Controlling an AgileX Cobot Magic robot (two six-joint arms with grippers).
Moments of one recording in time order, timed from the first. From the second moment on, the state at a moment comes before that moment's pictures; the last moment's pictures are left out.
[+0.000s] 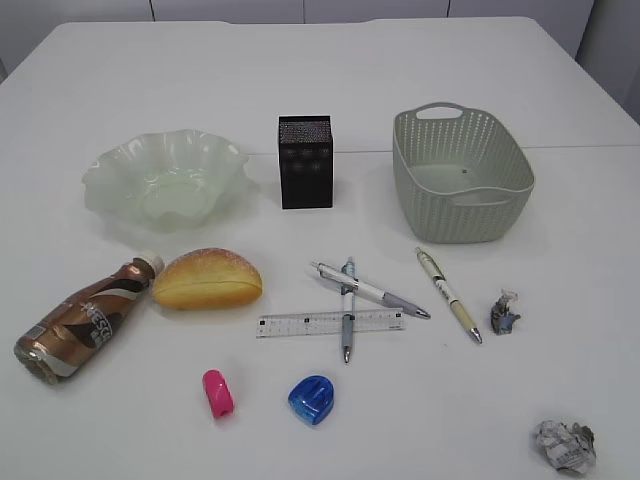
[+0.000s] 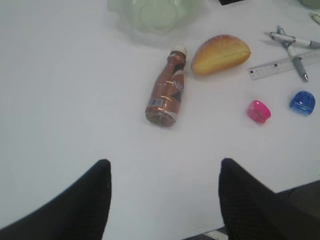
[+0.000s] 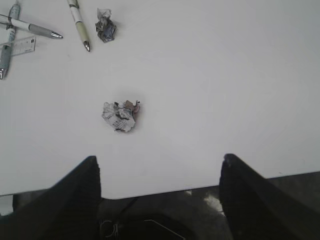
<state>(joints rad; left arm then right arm) -0.04 0.45 -0.90 -0.12 1.25 0.15 0.01 0.34 -0.52 0.02 1.15 0.18</state>
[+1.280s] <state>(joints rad) -0.65 1.67 -1.64 0.18 1.25 0.15 0.04 0.65 -0.70 0.01 1.12 0.18</state>
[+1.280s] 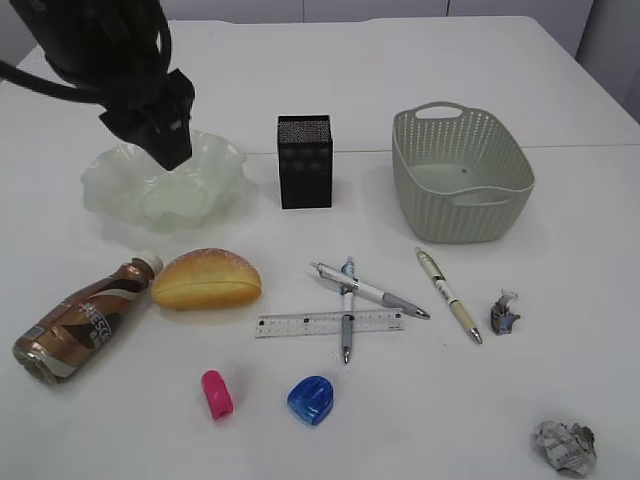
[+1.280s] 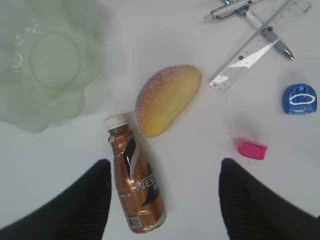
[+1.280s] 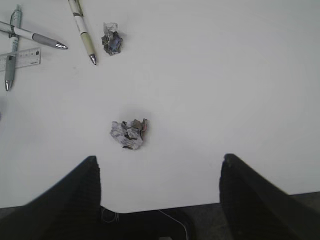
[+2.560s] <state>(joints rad) -0.65 2.08 -1.64 0.25 1.20 0.32 0.04 0.67 -0.70 -0.07 1.12 0.18</state>
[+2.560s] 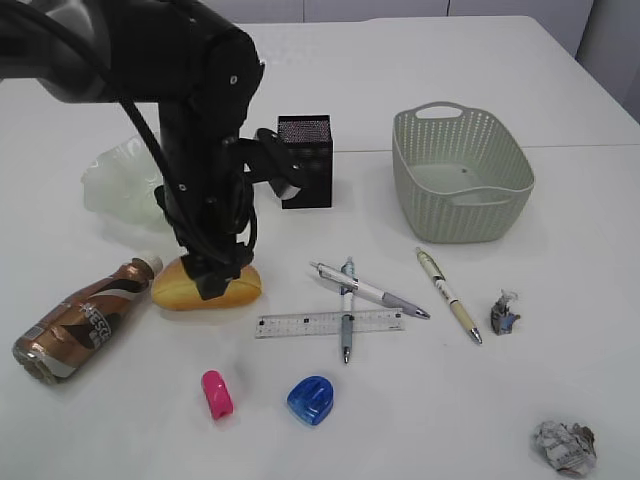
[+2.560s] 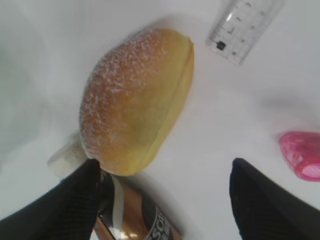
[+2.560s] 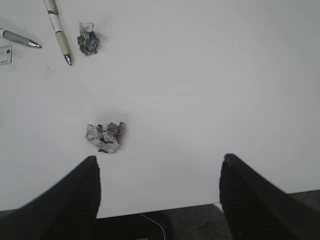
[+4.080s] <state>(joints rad) -0.58 2.24 -1.64 0.26 1.03 0.32 0.04 0.67 -0.70 -0.12 1.12 0.18</state>
